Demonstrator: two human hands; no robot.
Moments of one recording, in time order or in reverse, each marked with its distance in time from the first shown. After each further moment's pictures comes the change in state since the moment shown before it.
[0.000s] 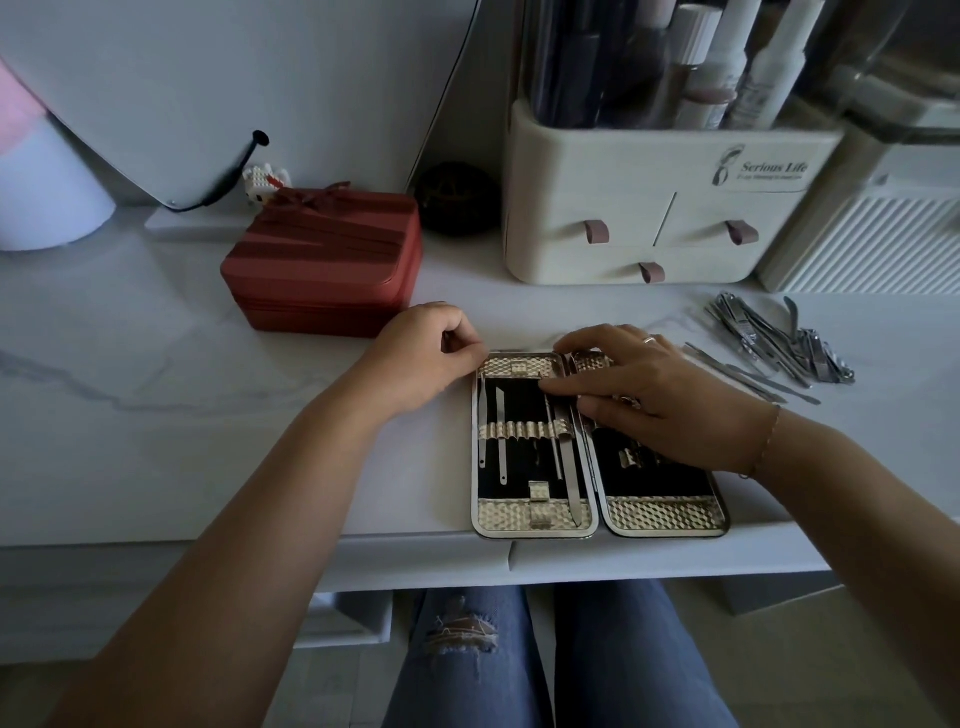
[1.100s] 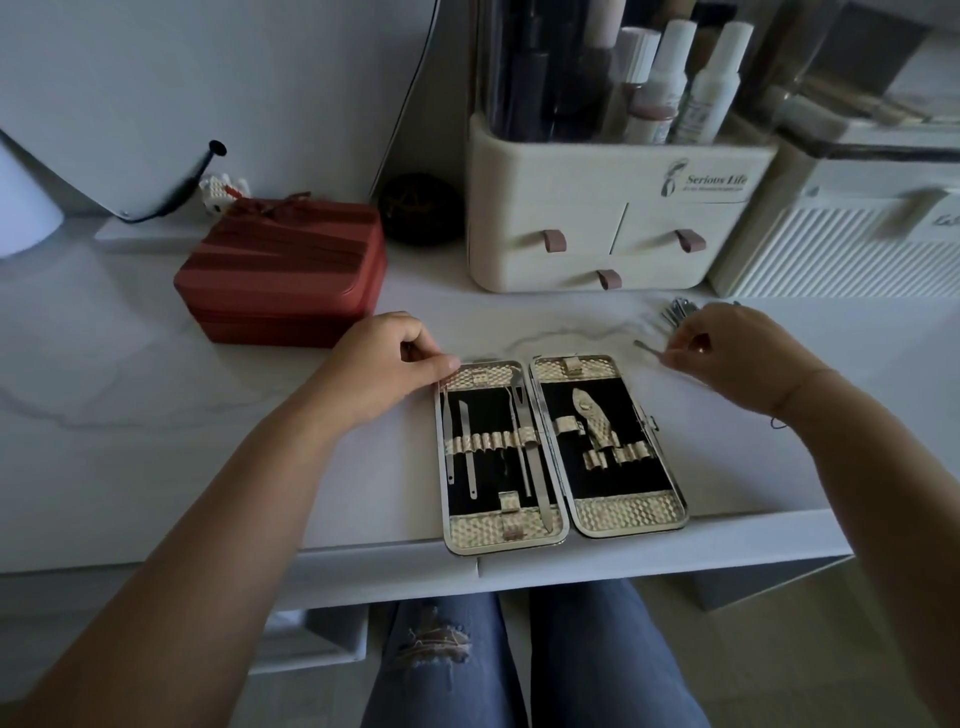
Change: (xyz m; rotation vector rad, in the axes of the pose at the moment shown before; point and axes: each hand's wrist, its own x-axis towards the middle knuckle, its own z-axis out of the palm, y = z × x) left_hand -0.002 0.001 -0.001 0.002 0.015 -0.025; right_hand -0.029 0.053 -0.045 -0.126 0.133 0.613
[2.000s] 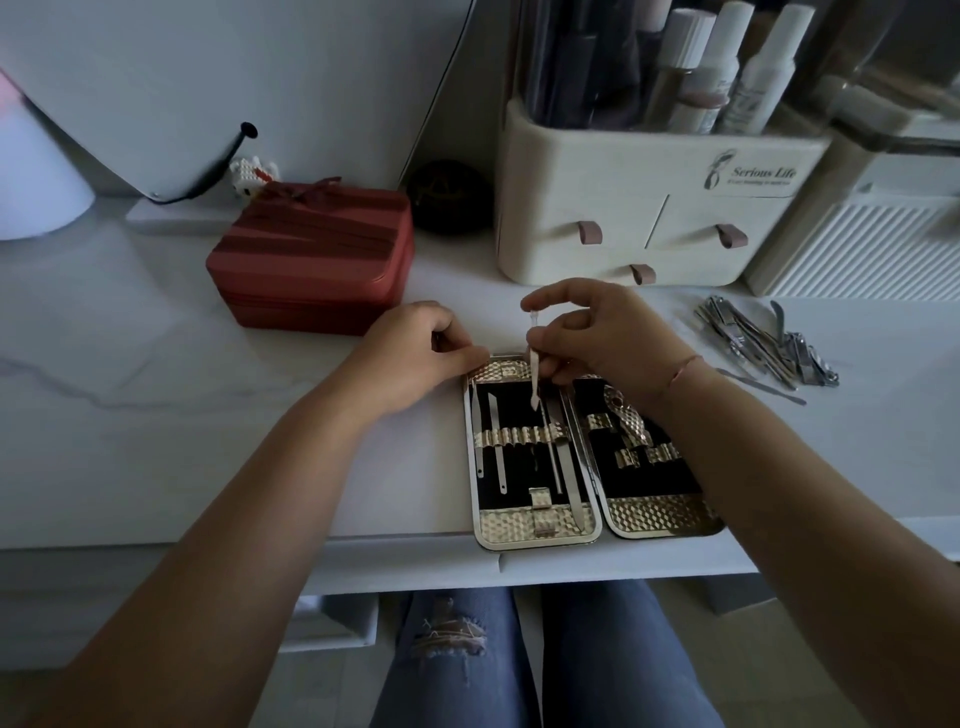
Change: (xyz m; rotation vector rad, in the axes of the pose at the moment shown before) left_hand 0.002 0.000 -0.001 0.004 -0.019 0.008; right_hand 0.012 -0.112 0.035 1.055 -0.197 -0.042
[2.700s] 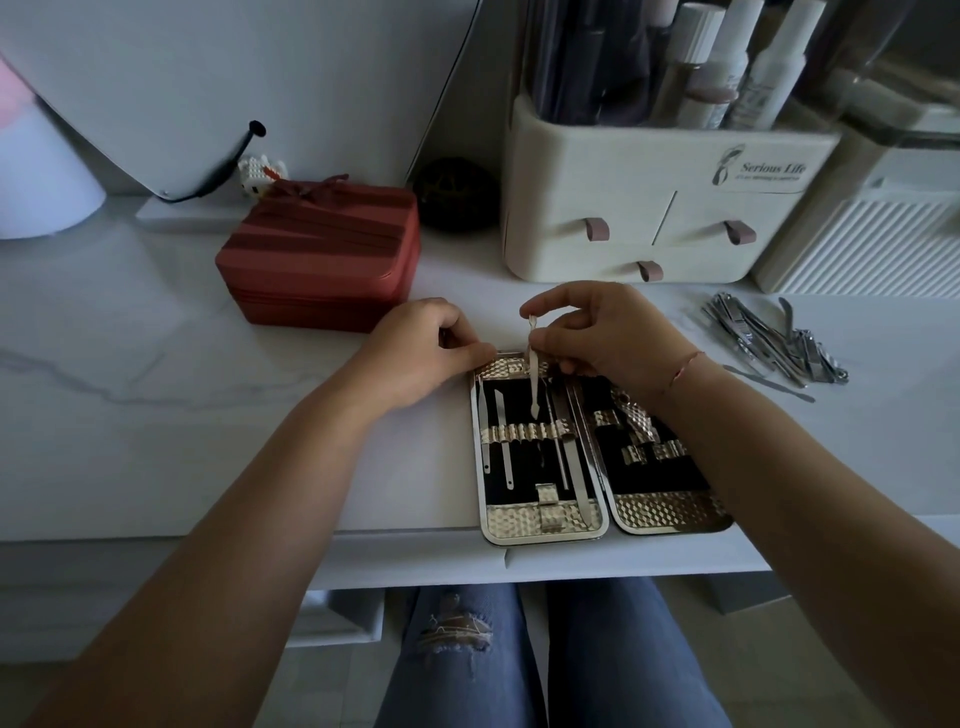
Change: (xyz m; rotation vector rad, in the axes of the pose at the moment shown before) left_hand 0.000 0.000 0.000 0.007 -0.007 -0.006; right_hand 0.004 0.003 0.002 -0.160 0.014 -0.015
